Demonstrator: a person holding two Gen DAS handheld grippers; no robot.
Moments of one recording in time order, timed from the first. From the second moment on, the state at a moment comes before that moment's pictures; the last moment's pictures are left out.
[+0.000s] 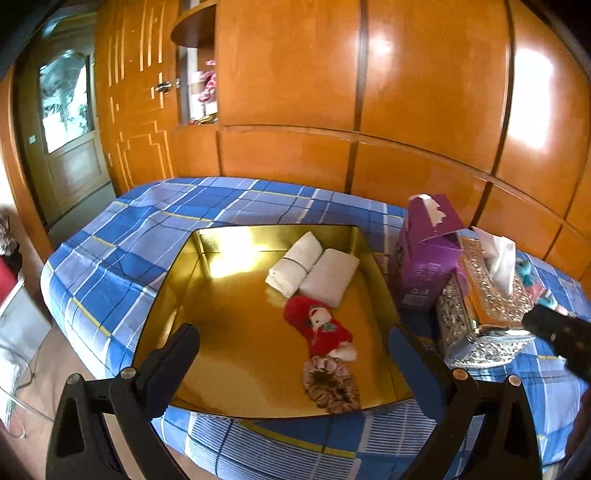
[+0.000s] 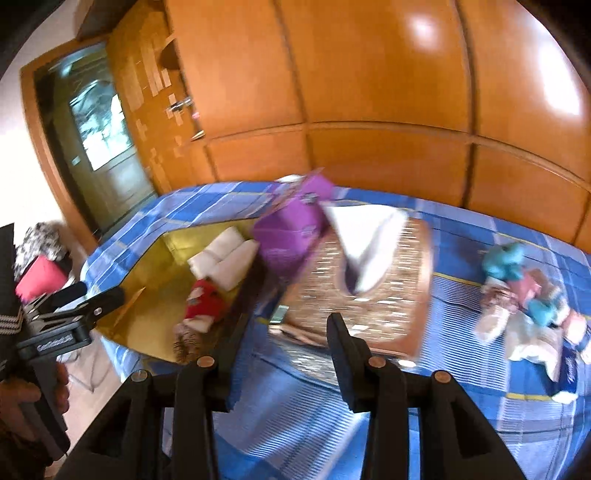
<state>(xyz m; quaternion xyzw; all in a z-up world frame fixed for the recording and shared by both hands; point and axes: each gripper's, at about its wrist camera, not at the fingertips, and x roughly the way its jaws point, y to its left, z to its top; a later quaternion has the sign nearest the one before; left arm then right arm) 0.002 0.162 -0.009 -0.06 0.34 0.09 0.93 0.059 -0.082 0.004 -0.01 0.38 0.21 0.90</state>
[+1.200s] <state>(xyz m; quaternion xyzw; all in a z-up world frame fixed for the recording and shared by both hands) 0.008 0.016 0.031 0.06 0.32 -0.07 0.94 0.013 -0.311 -0.046 0.10 0.43 -0.05 0.90</state>
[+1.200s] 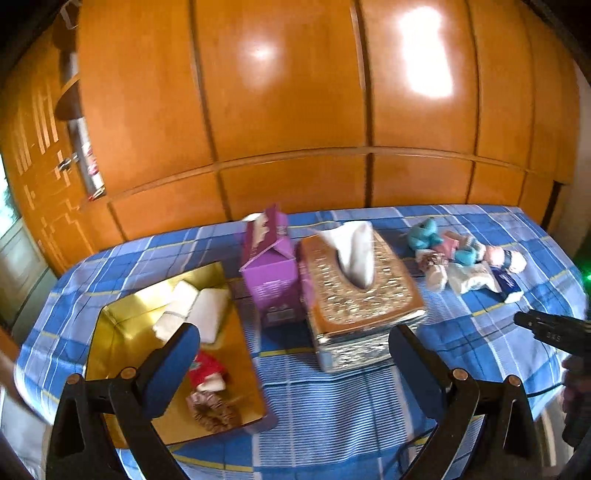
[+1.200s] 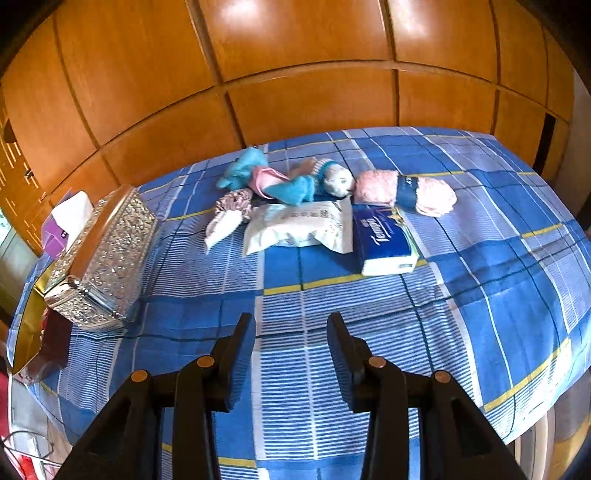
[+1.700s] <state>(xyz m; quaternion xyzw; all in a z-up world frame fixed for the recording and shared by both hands) 0.057 -0.088 0.054 0.07 0.36 -0.23 0.90 0.013 -0.320 -0.055 0.11 0.43 -0.06 0.89</state>
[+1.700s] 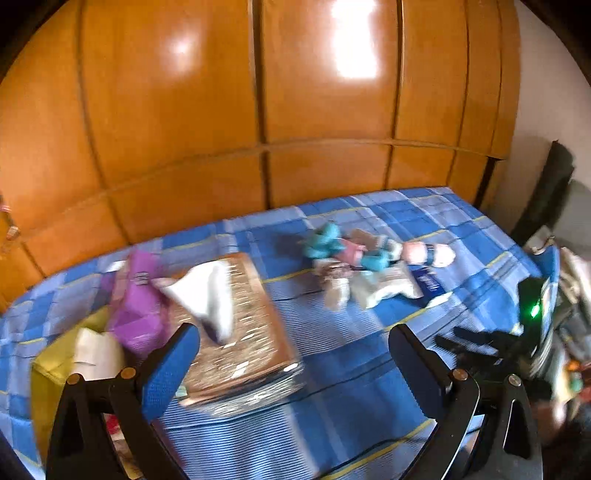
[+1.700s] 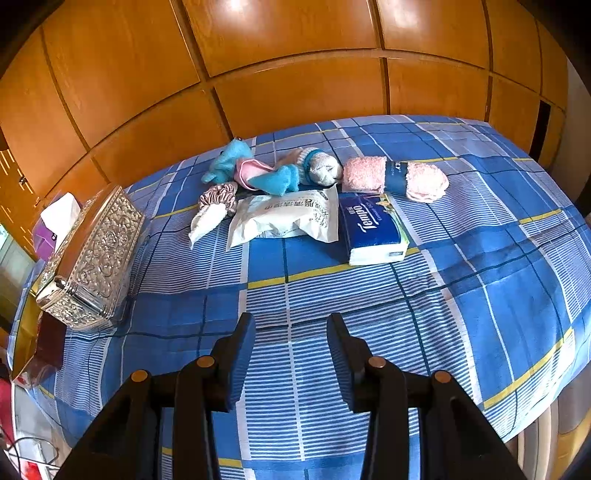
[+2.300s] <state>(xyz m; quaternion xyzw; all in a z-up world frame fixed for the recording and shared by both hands) 0.211 -0.230 -0.021 0.04 0.51 -0.21 0.83 0.011 -0.343 -0.051 0.15 0.42 -0.06 0.89</state>
